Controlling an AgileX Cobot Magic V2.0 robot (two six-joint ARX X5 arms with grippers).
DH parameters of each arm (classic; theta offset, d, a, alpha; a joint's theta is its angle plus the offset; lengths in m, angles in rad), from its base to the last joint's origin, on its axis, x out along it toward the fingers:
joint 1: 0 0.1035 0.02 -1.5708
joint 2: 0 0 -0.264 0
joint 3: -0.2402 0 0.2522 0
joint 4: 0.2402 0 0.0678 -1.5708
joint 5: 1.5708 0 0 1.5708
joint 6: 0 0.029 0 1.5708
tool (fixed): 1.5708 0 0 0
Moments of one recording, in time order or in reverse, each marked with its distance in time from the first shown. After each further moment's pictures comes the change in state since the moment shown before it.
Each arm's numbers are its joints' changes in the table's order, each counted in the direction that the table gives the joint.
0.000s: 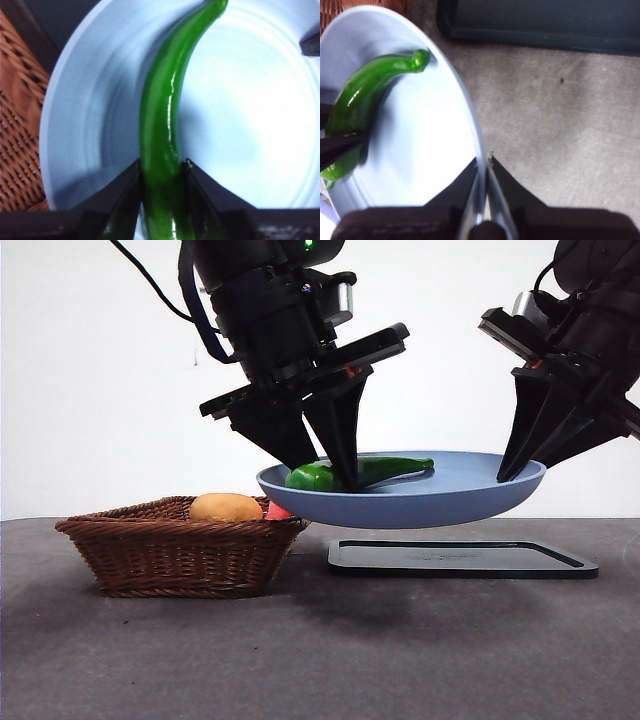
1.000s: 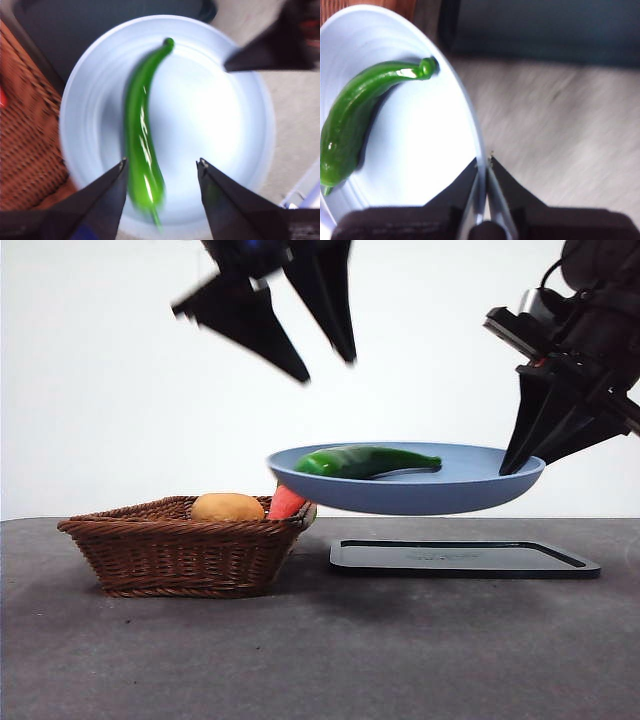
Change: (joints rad) left arm -0.006 -0.243 0.000 0.064 0.032 0.019; right arm -0.052 0.000 0.000 -0.047 -0.007 0.004
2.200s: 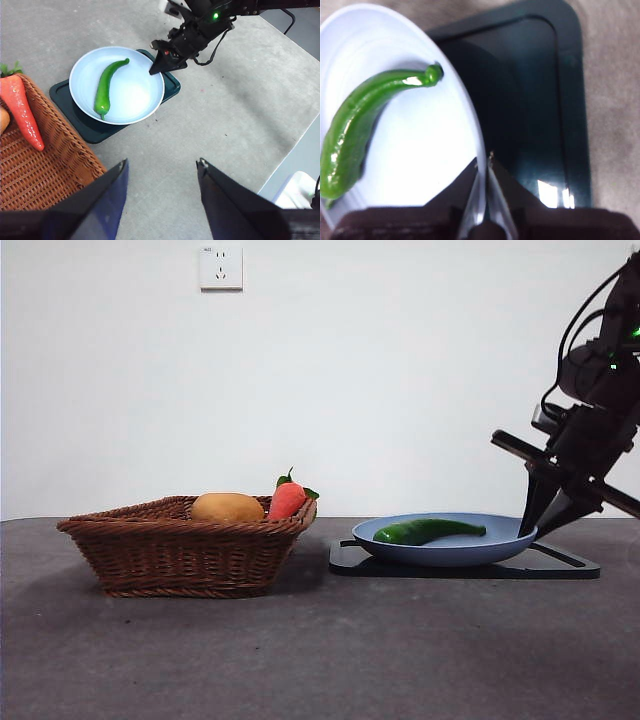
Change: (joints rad) left arm 0.000 -0.330 0.000 0.055 -0.004 0.008; right arm -0.179 0.570 -0.444 -0.044 0.049 0.064
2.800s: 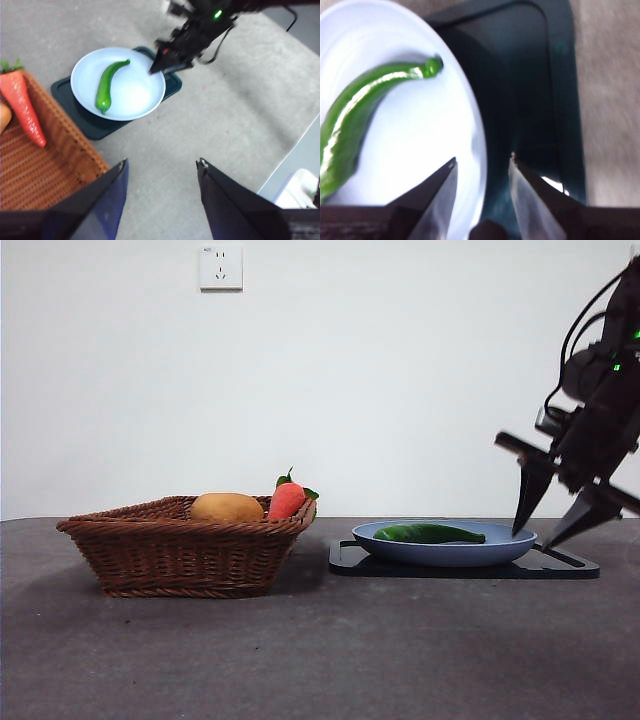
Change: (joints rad) left arm 0.000 0.000 0.000 0.014 -0.006 0.000; right arm -0.014 -0.015 -0.001 0.042 -0.002 -0.001
